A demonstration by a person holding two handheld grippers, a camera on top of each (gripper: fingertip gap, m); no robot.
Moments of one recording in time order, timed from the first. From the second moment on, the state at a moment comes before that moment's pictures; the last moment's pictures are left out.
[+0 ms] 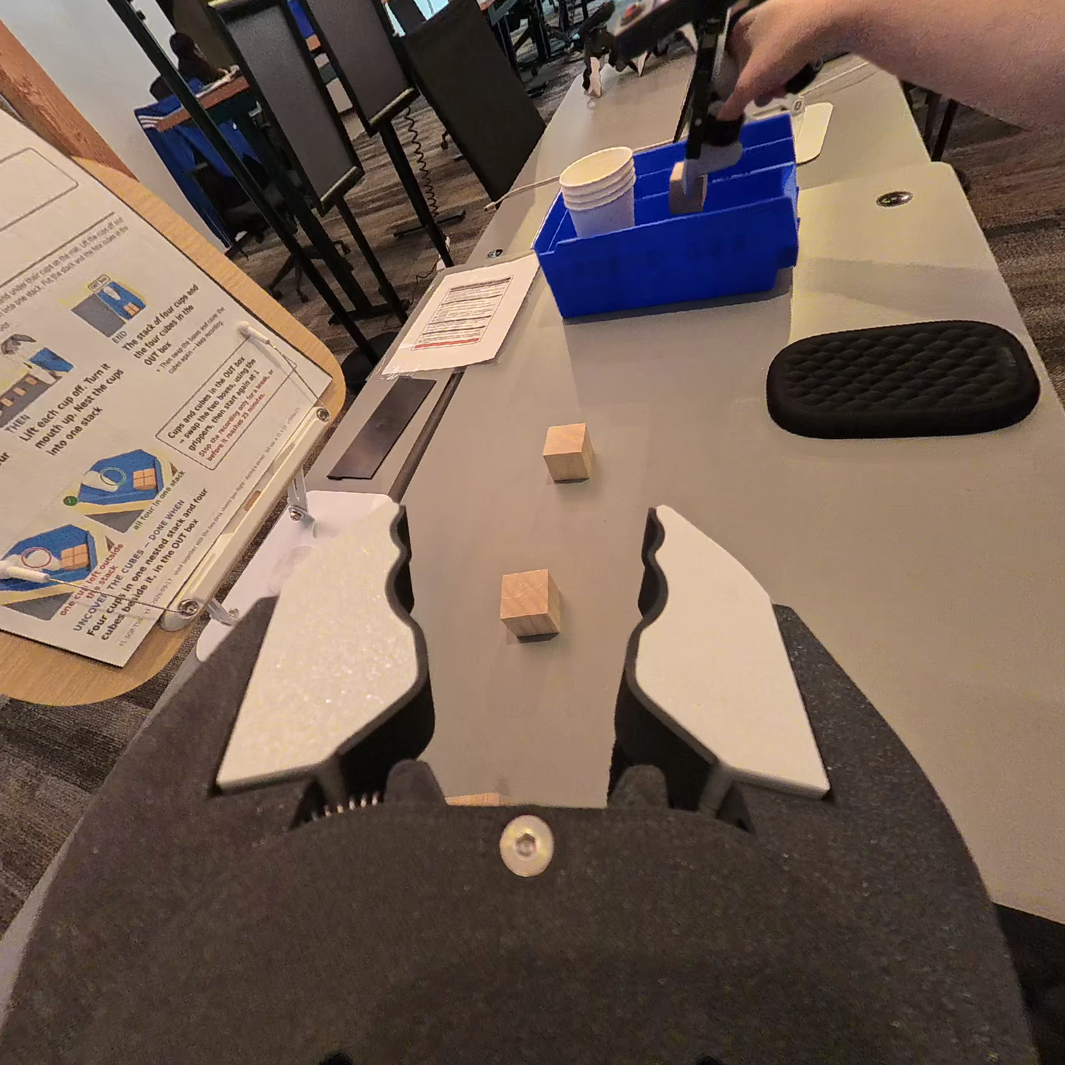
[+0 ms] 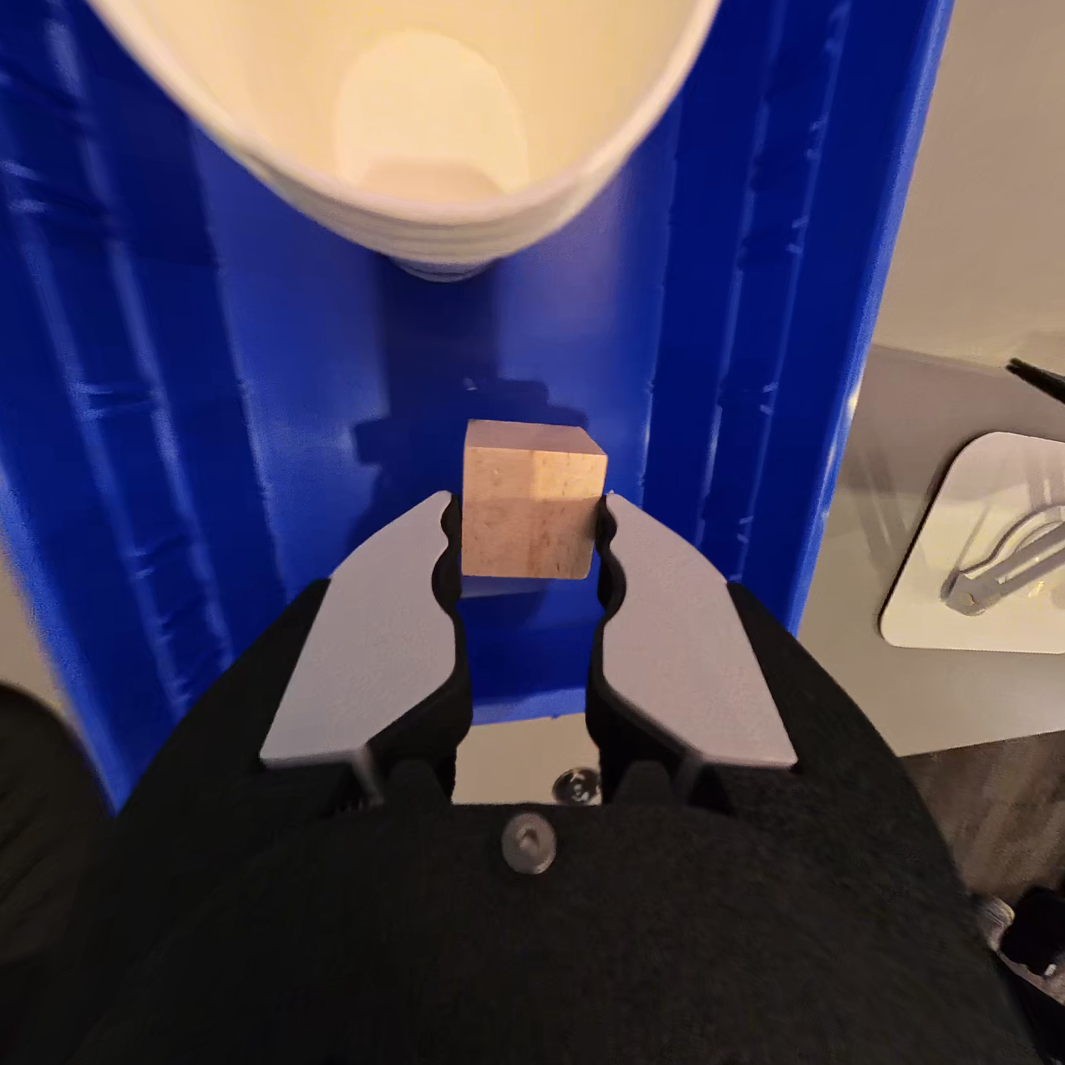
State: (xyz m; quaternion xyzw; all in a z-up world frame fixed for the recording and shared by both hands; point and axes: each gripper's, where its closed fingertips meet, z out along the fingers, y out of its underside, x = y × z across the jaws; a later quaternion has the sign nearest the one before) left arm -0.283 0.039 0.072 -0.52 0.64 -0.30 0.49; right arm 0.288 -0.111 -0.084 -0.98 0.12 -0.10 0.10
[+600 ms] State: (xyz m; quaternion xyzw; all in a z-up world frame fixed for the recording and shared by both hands) left arm -0.275 0.057 0.047 -0.56 0.65 -0.25 0.46; right arm 0.329 -0.116 -0.138 -0.99 0.12 -0.09 0.07
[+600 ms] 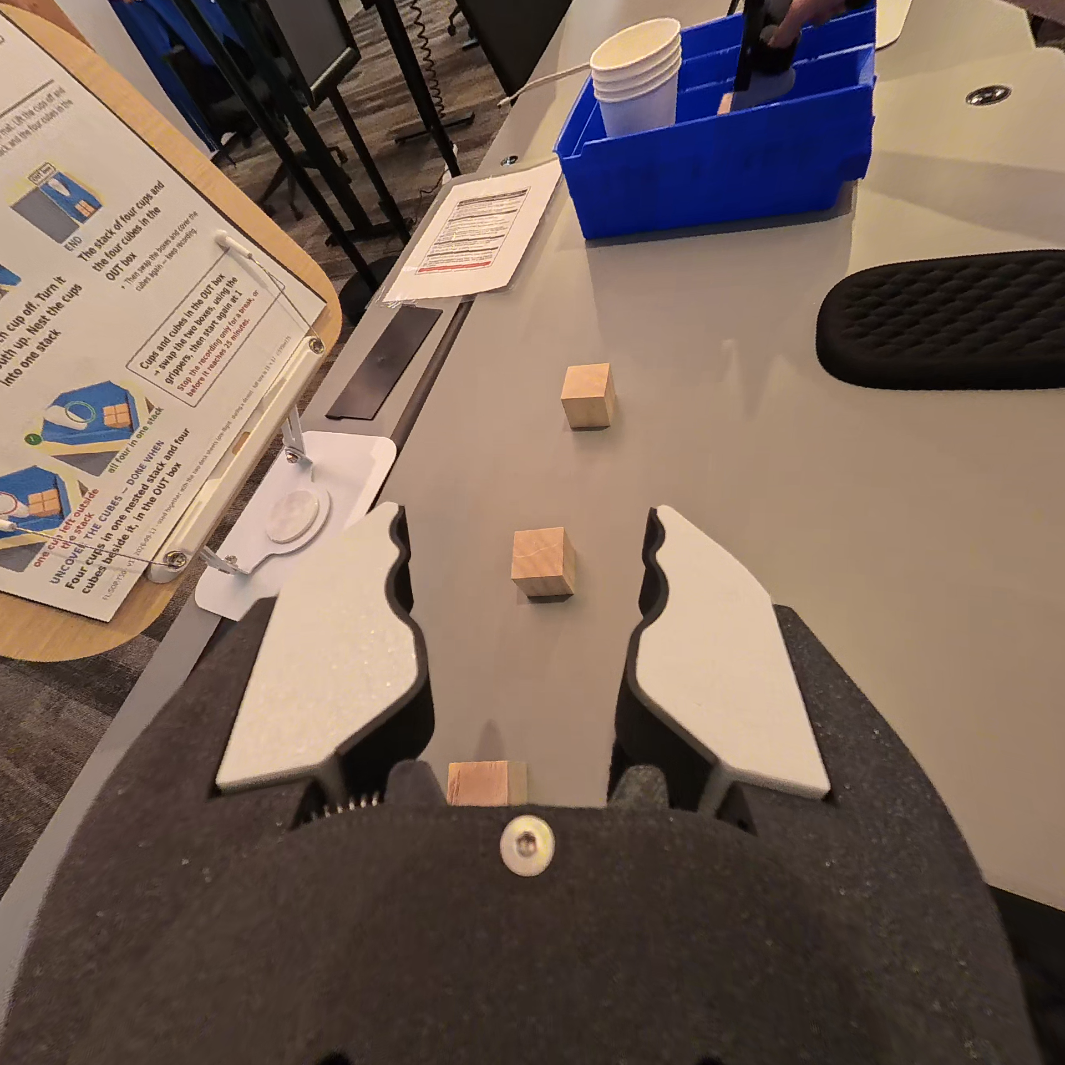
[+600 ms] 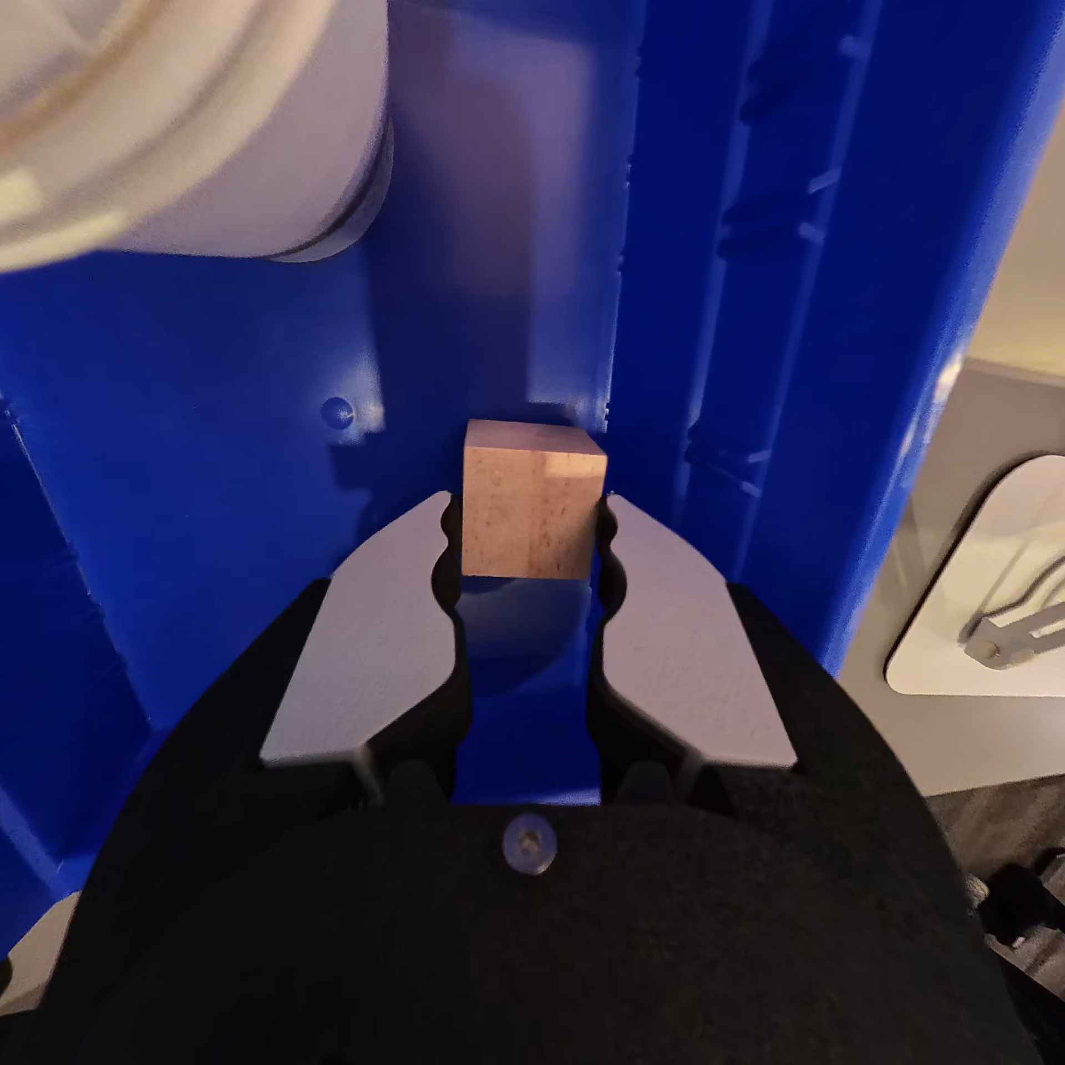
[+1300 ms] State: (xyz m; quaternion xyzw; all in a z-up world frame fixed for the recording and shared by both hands) left arm -0.281 0.053 0.058 -0.54 0.64 -0.27 0.47; right arm 0.320 -0.125 -0.097 -0.98 0.14 -0.13 0.11
